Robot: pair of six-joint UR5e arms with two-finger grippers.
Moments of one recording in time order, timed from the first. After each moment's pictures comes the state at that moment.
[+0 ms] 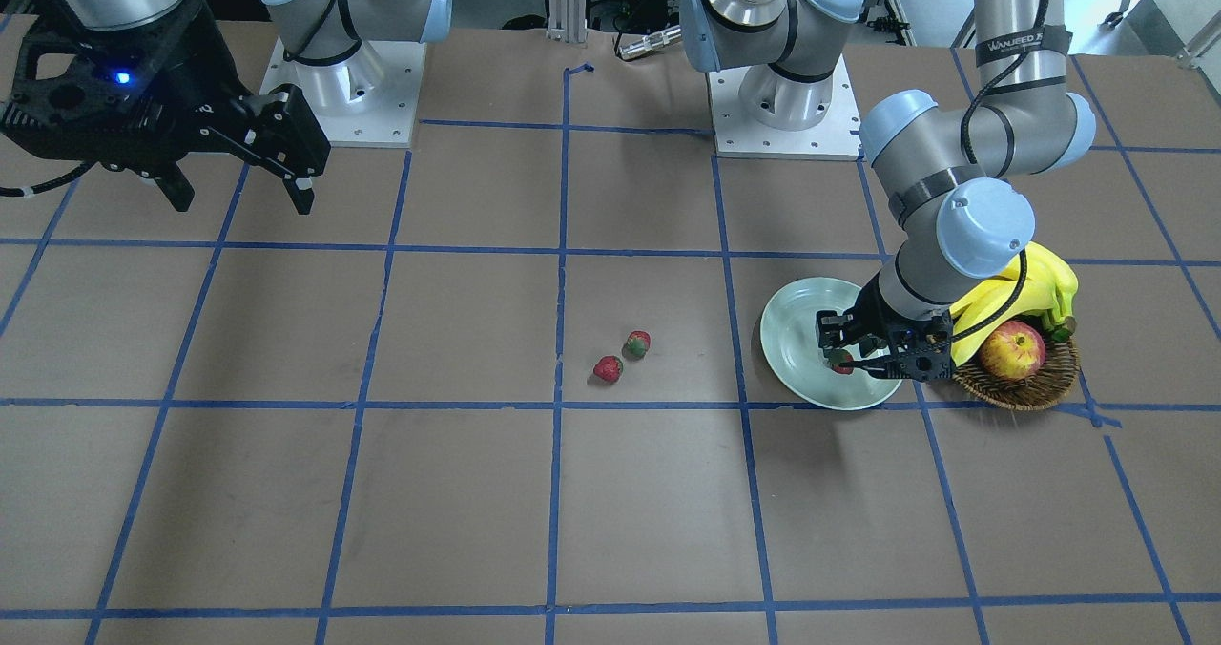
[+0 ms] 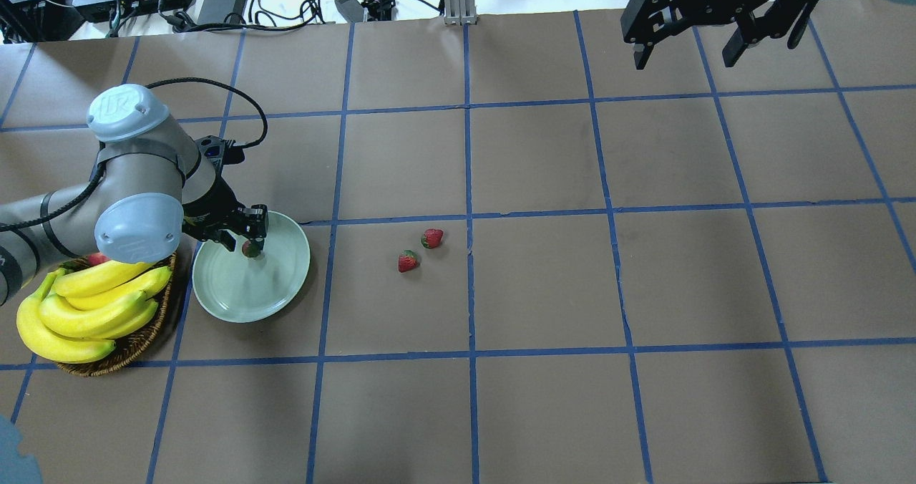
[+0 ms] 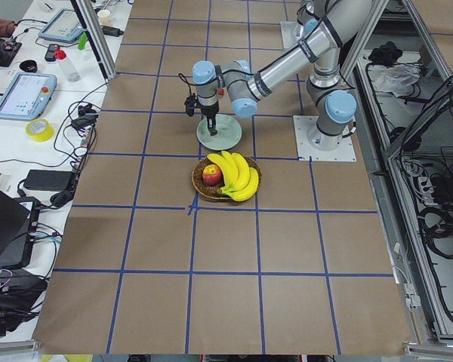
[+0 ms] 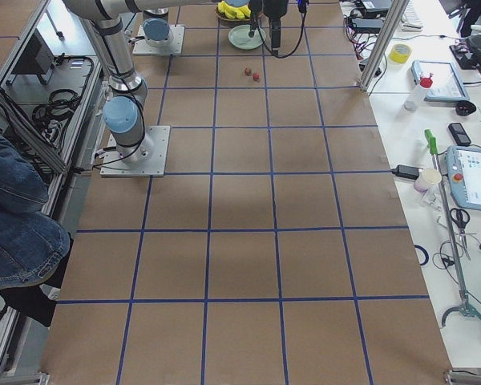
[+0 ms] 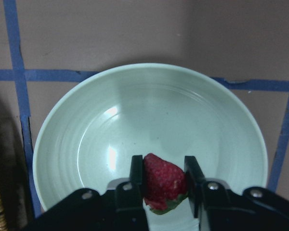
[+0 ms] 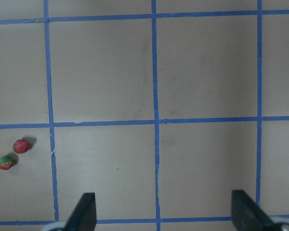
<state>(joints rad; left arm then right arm) -1.33 -1.81 -2.02 -0.96 1.58 0.22 1.57 -1.51 1.38 -1.53 -1.56 0.02</state>
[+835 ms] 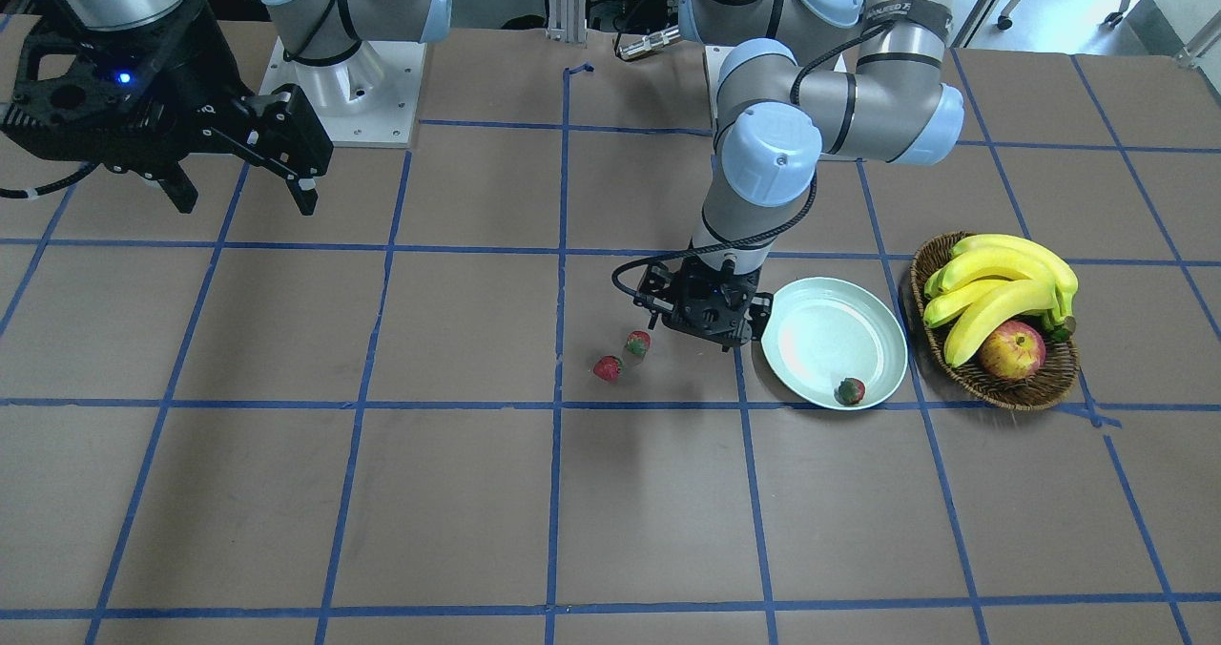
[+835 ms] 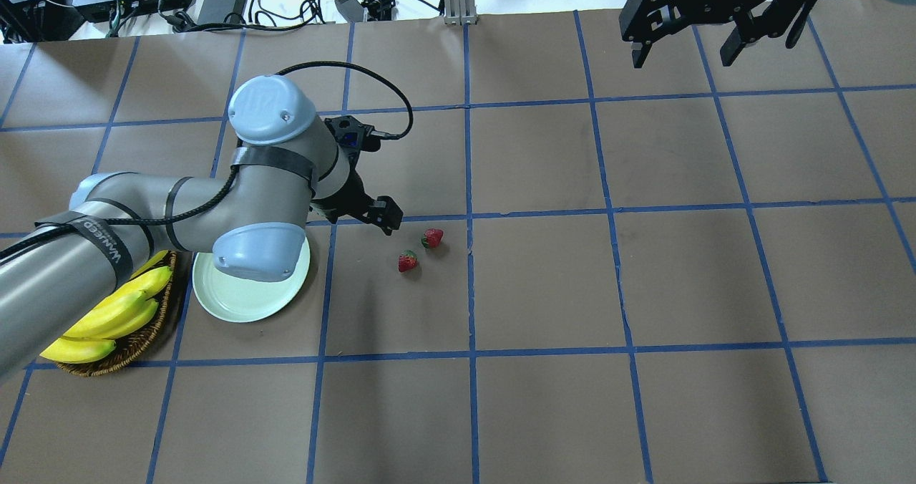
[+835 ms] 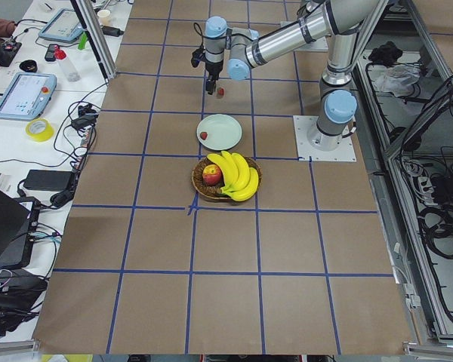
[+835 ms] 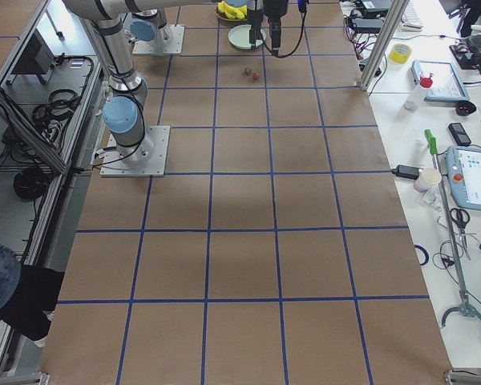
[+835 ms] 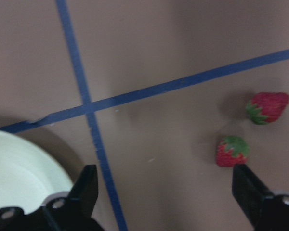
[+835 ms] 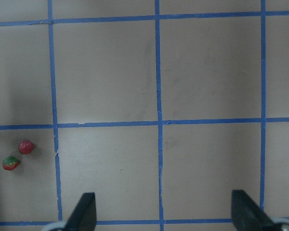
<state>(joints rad) -1.73 -1.80 -1.99 -0.84 1.51 0.14 1.57 -1.51 1.38 -1.54 -1.55 0.02</state>
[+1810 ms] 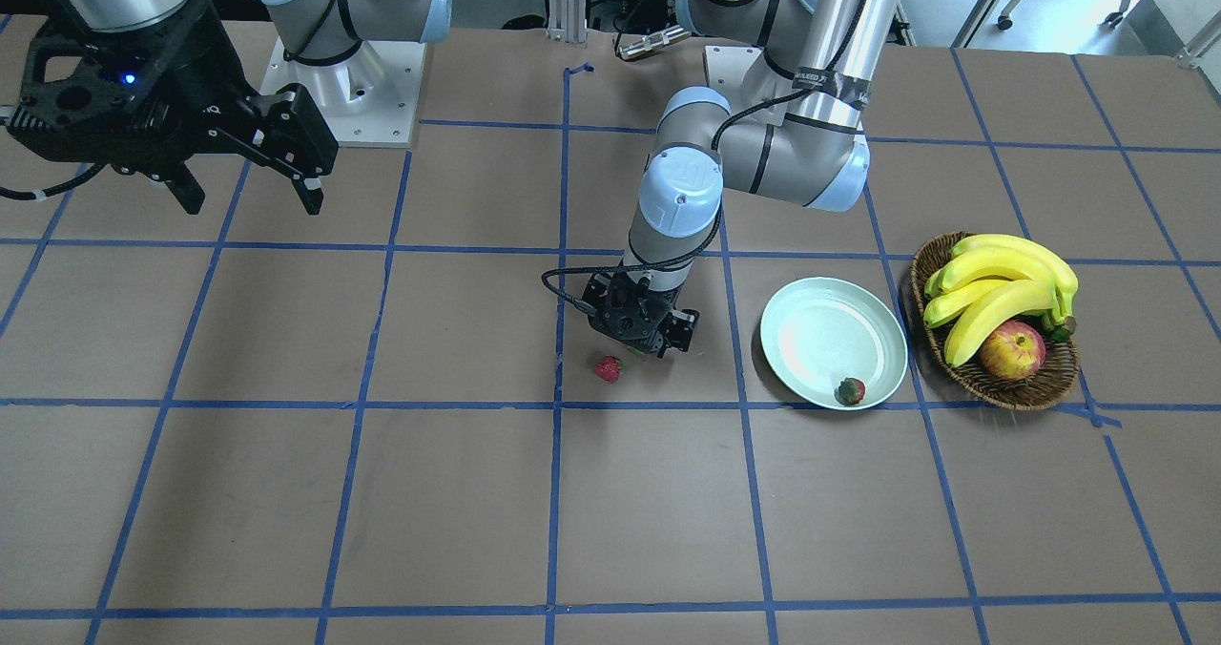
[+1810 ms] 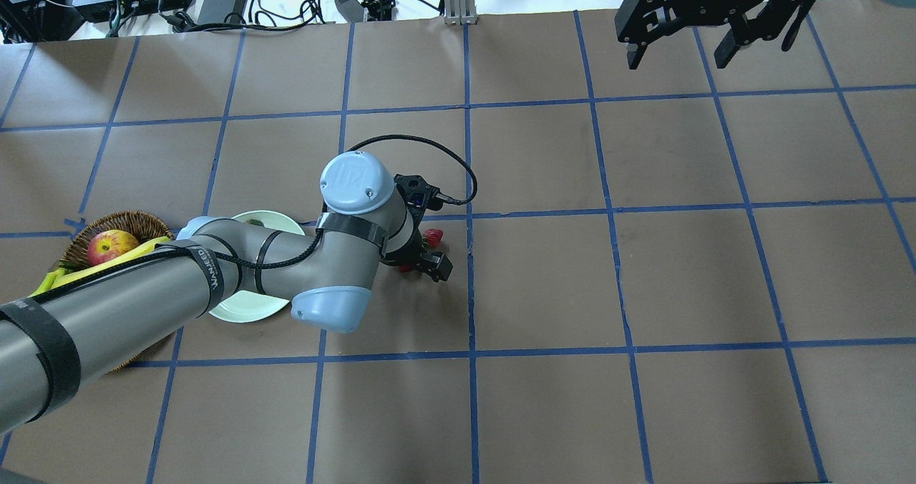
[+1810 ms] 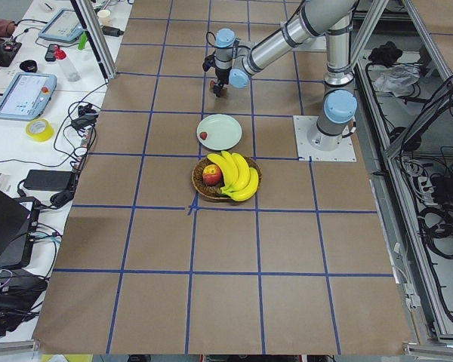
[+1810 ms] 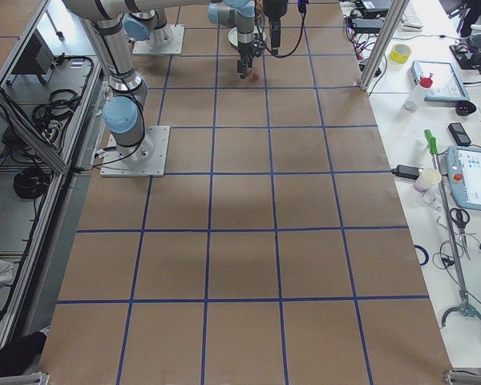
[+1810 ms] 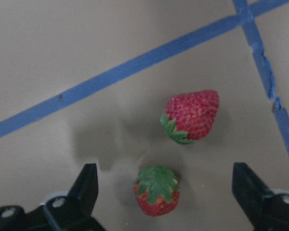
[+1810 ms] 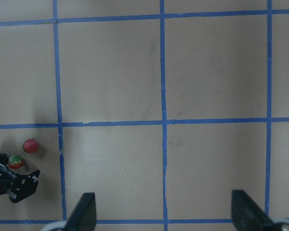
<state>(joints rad) -1.84 -1.94 -2.08 -0.64 1.50 0.17 1.57 -1.51 1.39 -1.54 -1.53 0.02</state>
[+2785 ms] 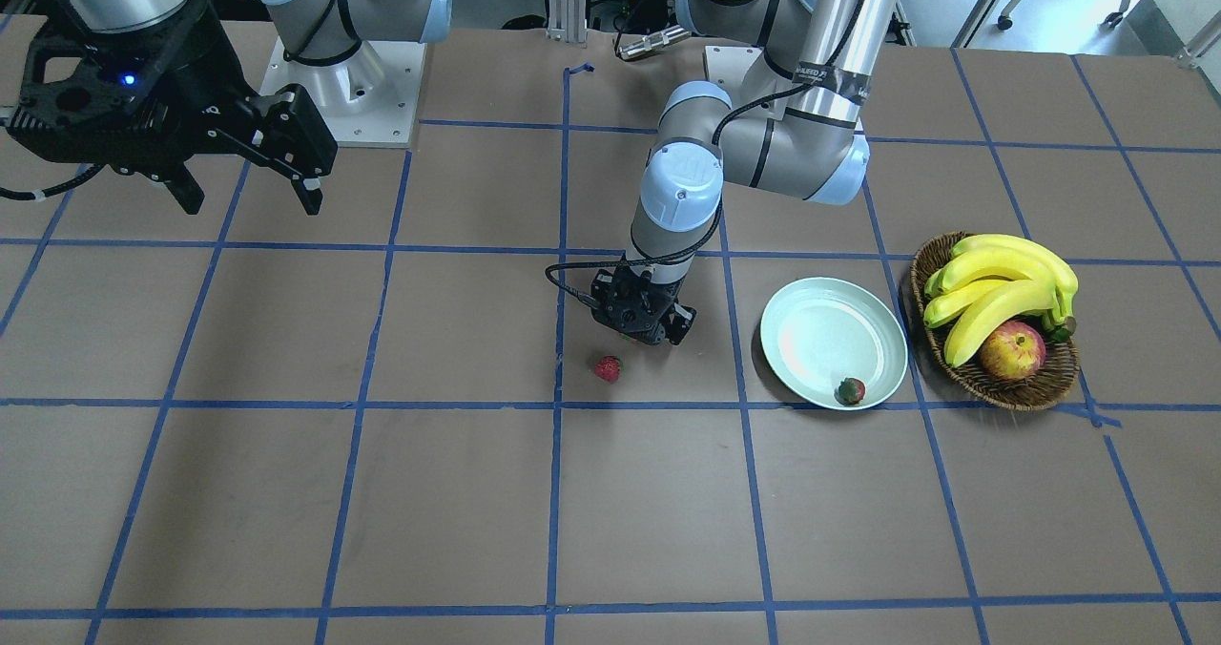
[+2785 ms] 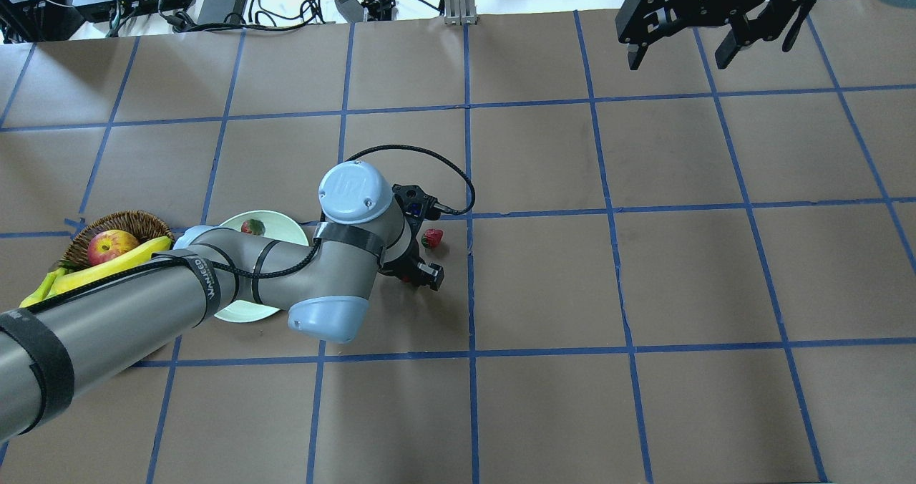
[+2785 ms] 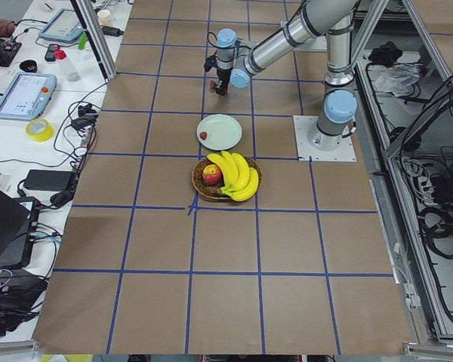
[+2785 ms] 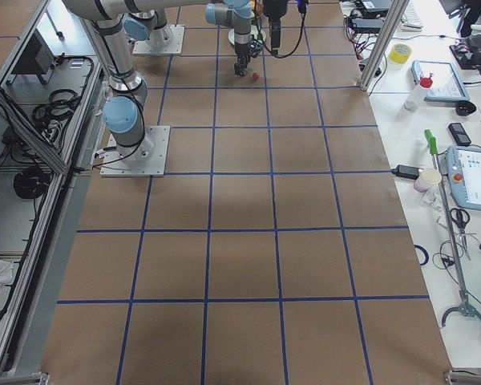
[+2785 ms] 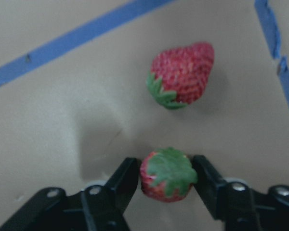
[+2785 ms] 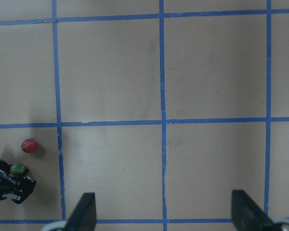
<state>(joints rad) -1.83 -1.92 -2.11 -0.65 1.50 0.16 1.57 -1.51 1.39 -1.54 -1.54 0.02</state>
